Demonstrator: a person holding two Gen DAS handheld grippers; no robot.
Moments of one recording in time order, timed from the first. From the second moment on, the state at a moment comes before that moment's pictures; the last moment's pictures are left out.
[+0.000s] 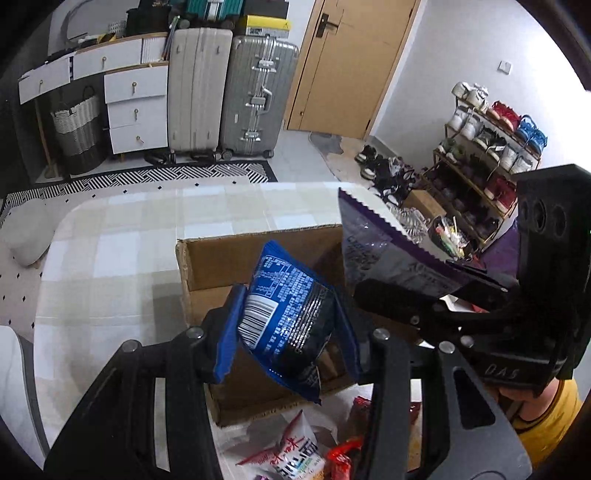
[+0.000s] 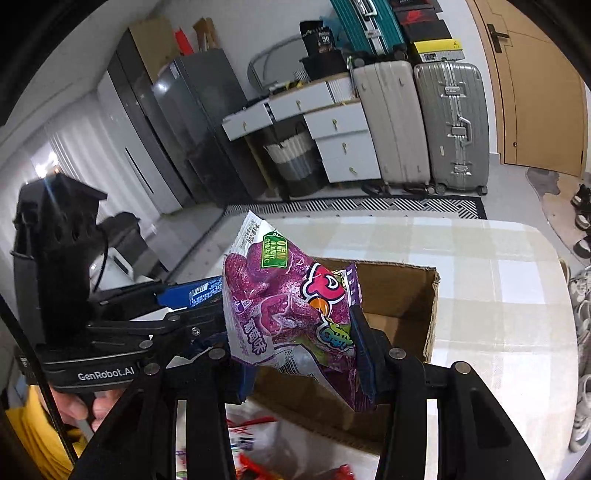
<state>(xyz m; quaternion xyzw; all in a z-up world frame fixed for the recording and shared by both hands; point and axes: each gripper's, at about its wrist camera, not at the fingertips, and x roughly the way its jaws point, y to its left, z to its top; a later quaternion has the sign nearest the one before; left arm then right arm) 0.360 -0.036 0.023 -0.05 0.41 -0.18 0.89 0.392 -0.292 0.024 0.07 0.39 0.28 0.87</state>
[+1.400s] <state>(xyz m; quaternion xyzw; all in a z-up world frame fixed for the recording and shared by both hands) 0.424 -0.065 -0.096 -0.02 0.48 -0.15 0.86 0.410 -0.283 -0.031 0.02 0.46 0.23 0.86</state>
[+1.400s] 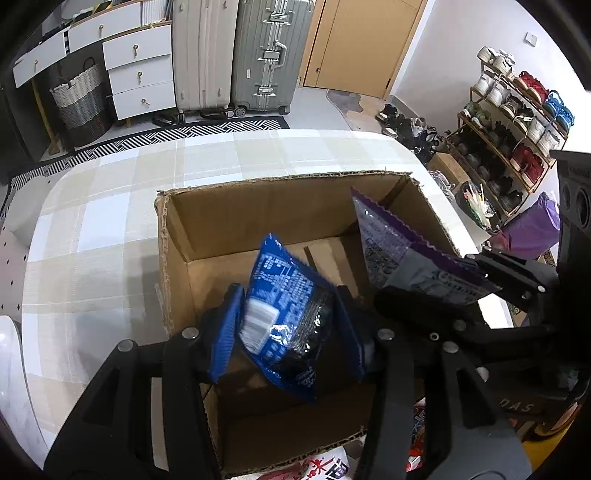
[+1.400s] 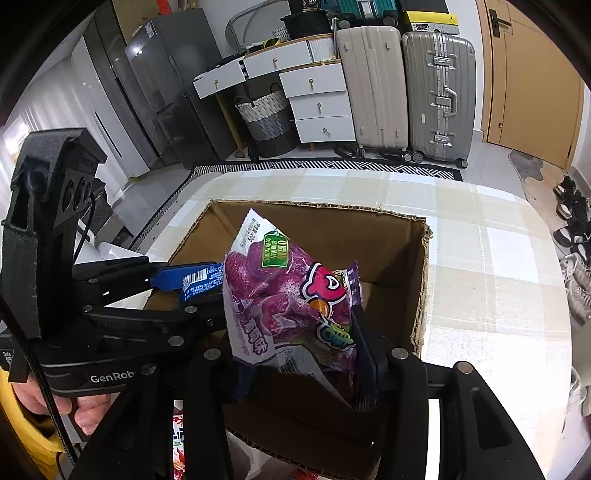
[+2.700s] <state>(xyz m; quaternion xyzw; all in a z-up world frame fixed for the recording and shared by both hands) 0.206 -0.033 0.053 0.00 0.35 -0.11 0.93 0.251 -0.310 0.112 0.03 0.28 0.23 0.93</state>
